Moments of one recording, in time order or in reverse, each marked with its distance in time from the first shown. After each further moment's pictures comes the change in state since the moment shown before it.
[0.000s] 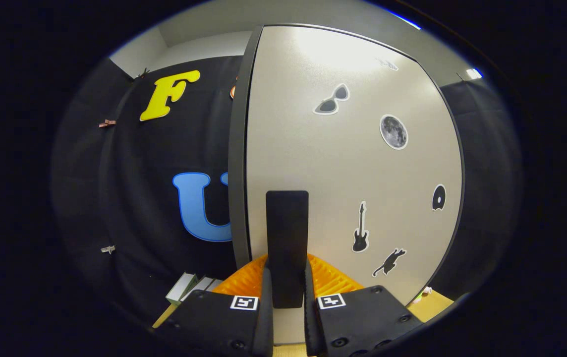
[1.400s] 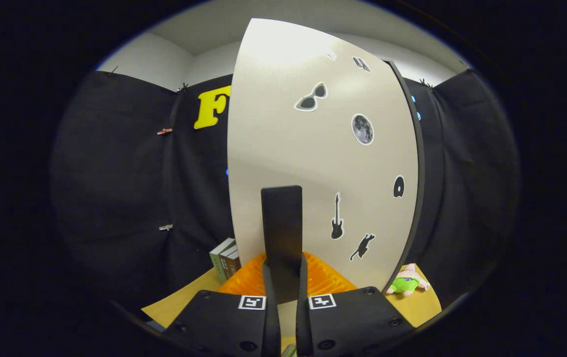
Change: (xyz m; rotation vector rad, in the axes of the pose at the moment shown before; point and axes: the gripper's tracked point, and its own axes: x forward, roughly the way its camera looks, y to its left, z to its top) arm -0.158 -0.072 0.017 0.005 0.063 0.389
